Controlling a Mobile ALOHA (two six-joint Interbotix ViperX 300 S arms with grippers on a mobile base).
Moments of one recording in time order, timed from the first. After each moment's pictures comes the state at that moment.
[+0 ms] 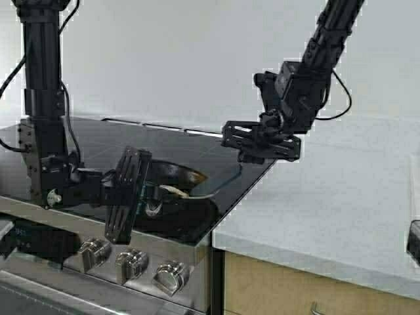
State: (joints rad) left arm -0.40 0.85 0.82 0.46 -1.38 -1.51; right arm 0.49 0.72 0.36 0.15 -0.54 0.24
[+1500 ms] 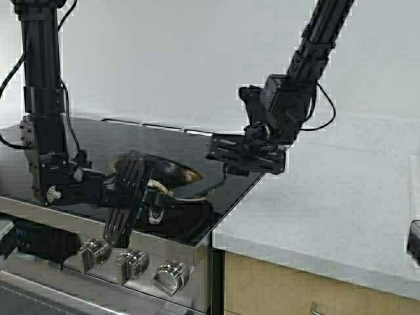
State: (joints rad) left arm -0.39 0.83 0.81 0.55 -1.28 -1.47; right arm 0.56 0.79 0.32 0.15 -0.50 0.31
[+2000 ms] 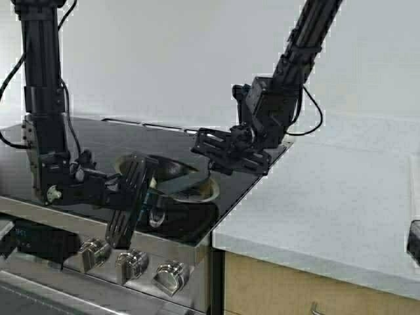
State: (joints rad) left arm -0.39 0.83 0.80 0.59 -1.25 -1.47; right arm 0.61 0.81 0.28 0.20 -0.57 0.40
